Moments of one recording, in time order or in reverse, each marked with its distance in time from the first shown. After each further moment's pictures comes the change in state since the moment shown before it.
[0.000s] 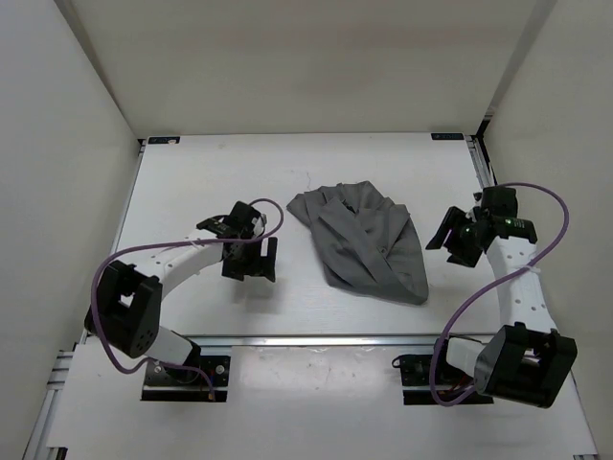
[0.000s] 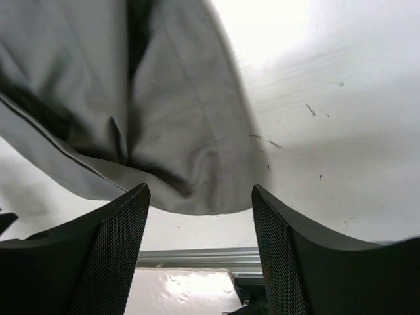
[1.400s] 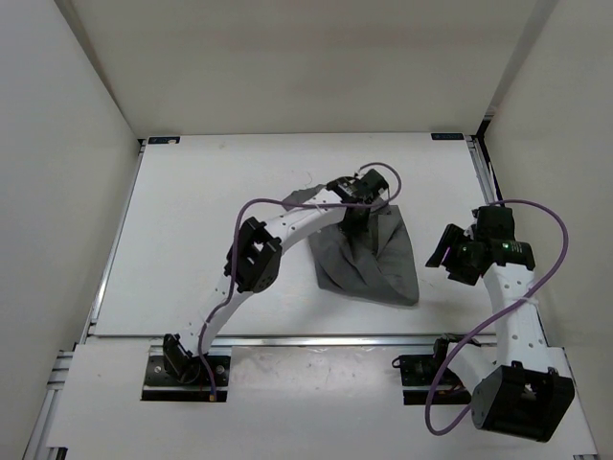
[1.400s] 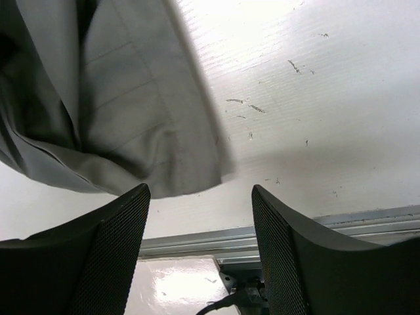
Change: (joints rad) left arm -0.404 1.026 1.411 -0.279 -0.293 -0.167; right arm 0.033 -0.183 -0.132 -0.056 0.074 0.002
